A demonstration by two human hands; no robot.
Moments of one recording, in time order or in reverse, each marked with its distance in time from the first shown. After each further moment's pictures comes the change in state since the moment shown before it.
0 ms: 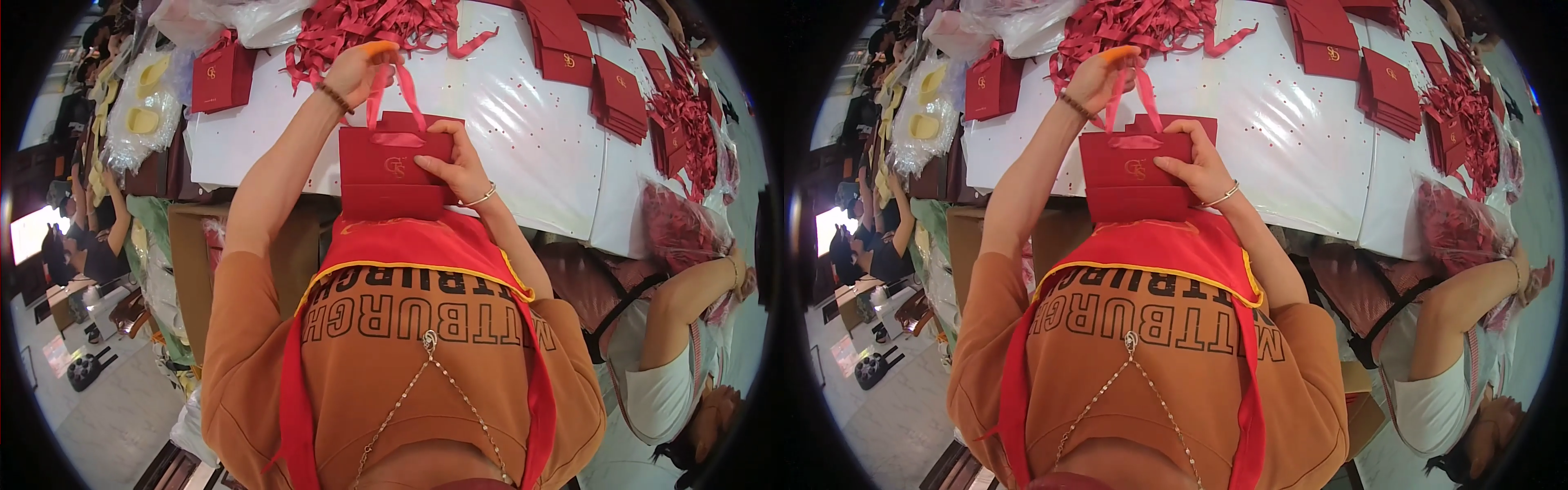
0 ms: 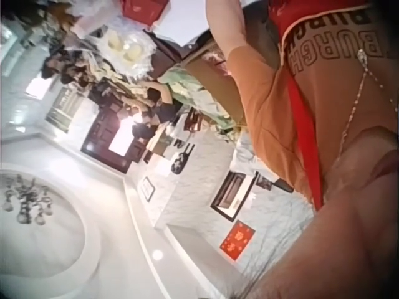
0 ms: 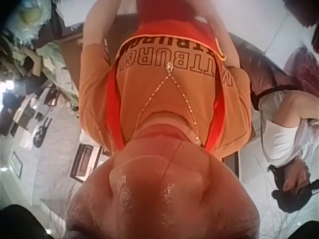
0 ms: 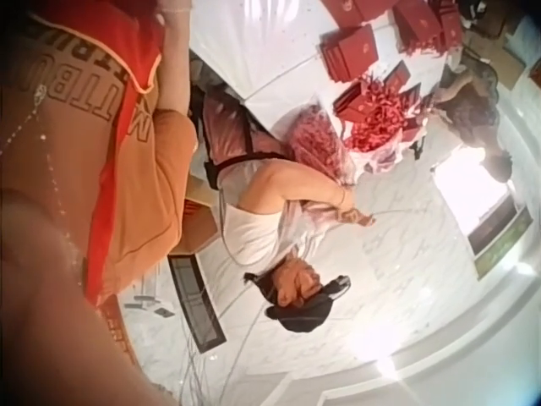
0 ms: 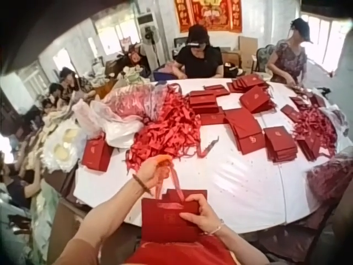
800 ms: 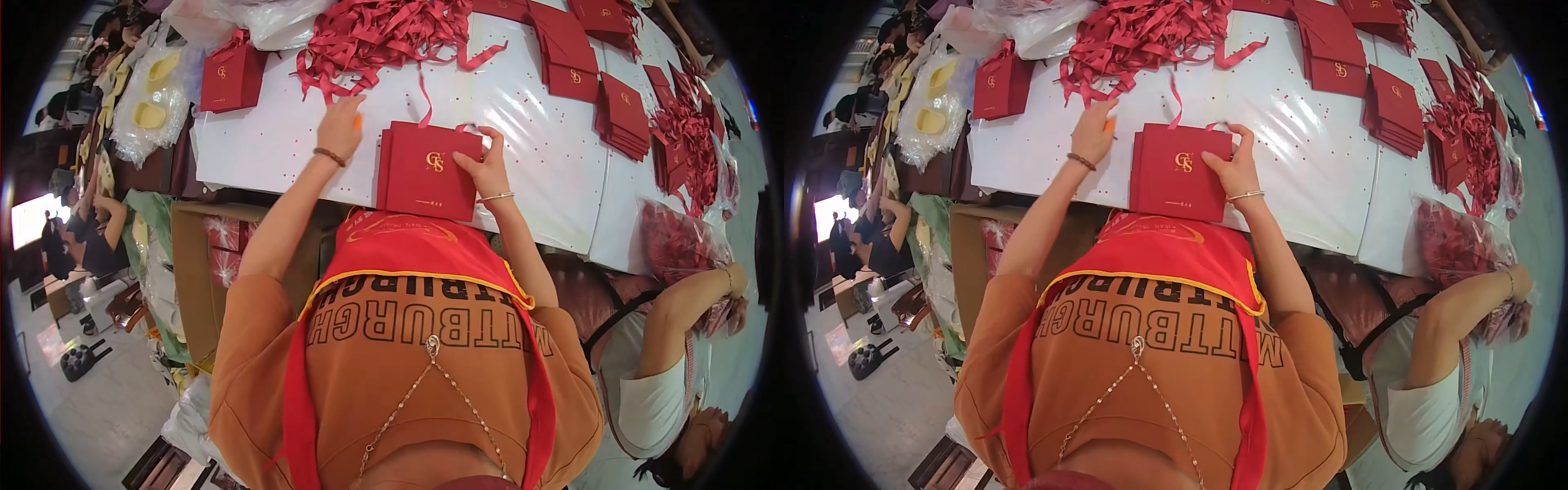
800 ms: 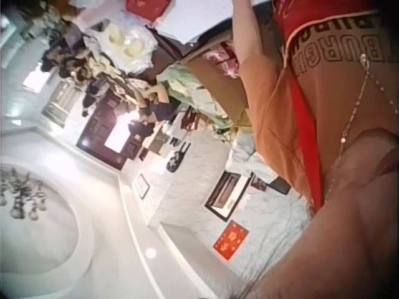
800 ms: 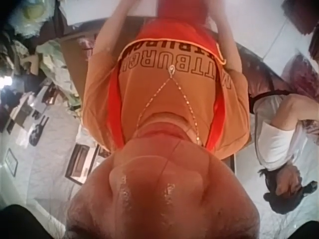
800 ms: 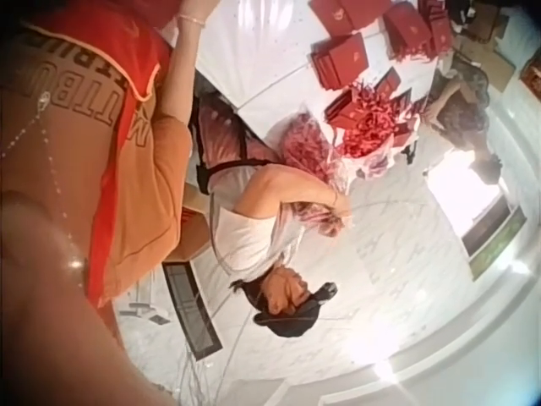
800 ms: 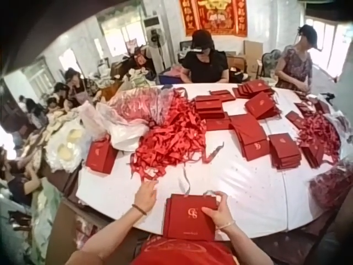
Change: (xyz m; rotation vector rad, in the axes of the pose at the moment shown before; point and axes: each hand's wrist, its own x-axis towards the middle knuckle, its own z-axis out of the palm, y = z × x) left_hand -0.035 -0.075 -0.091 1.490 0.330 0.604; right_hand 0.008 0.017 -0.041 -0.217 0.372 0.112
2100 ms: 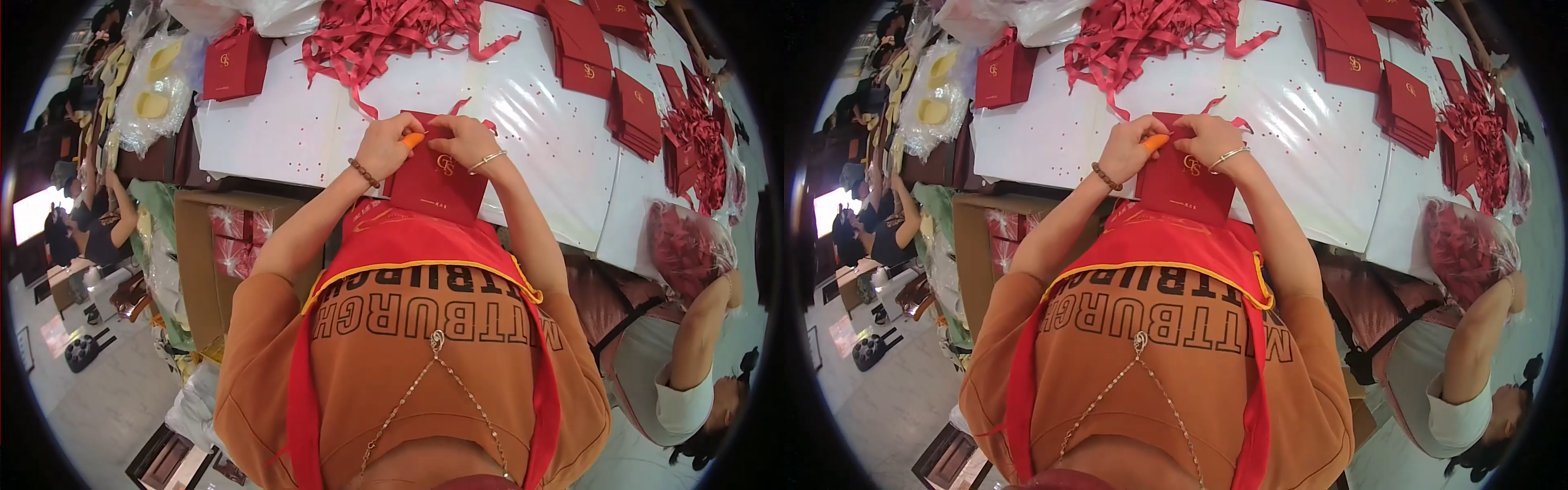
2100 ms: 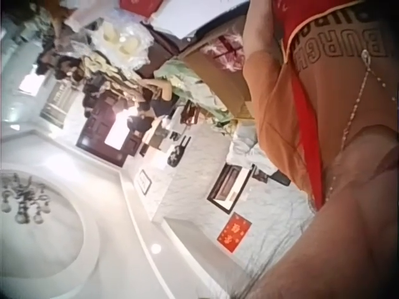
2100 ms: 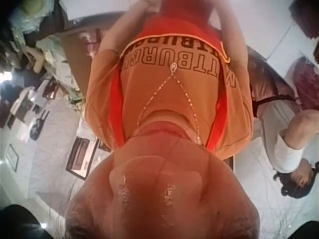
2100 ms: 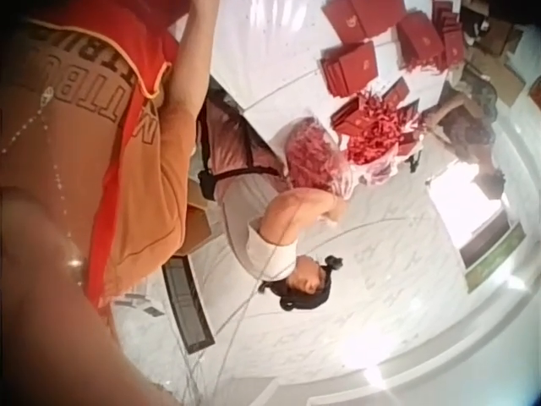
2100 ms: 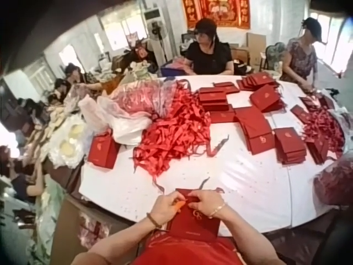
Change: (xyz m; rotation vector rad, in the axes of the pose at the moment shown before) left_hand -0.019 0.093 -0.017 -0.624 -0.305 -0.277; right_hand 0.034 -0.038 0.034 -0.934 -0.387 -0.118
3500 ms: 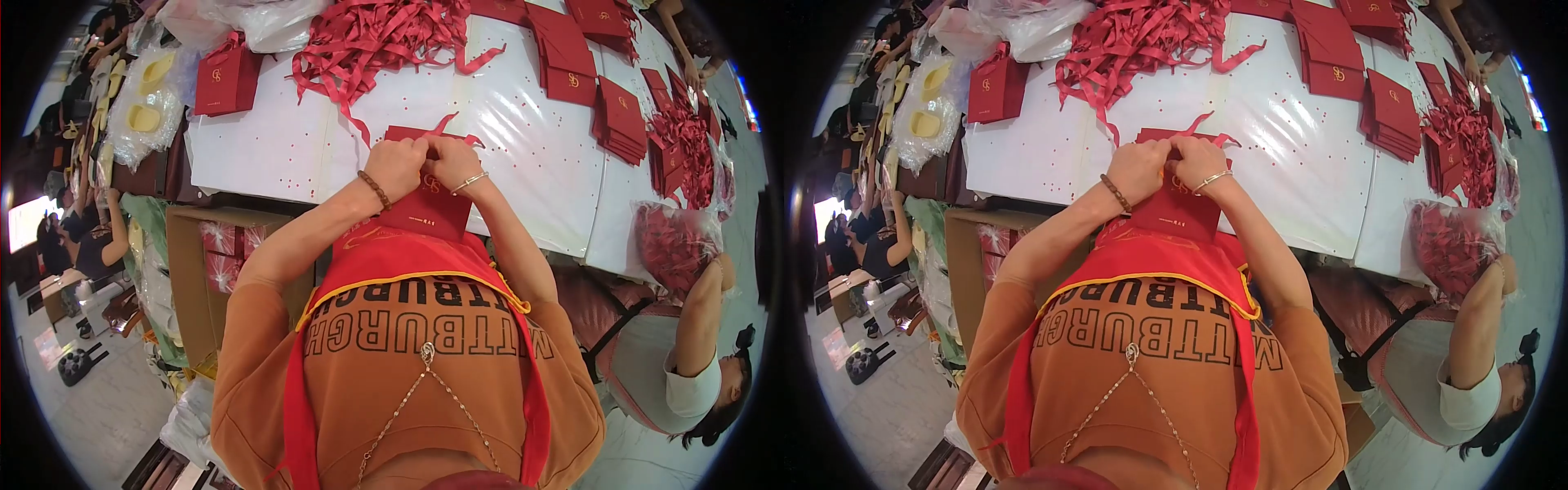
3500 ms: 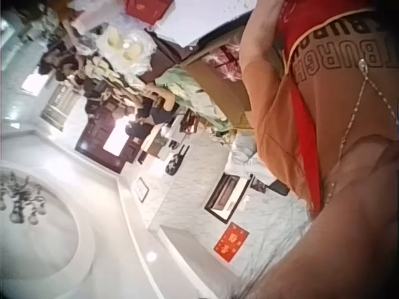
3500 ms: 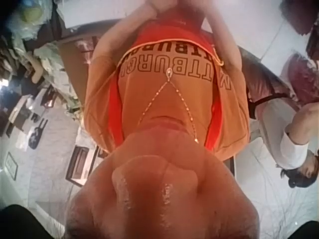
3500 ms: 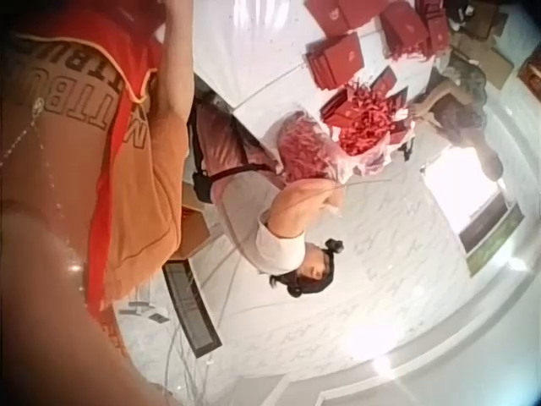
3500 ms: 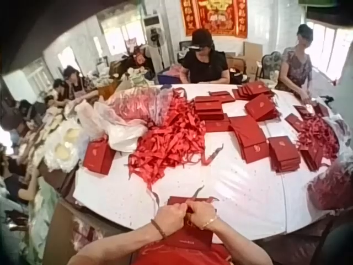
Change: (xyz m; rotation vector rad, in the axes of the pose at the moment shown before) left_hand 0.003 0.012 0.022 0.868 0.012 0.409; right_hand -0.008 -0.005 0.010 -0.082 0.057 0.027
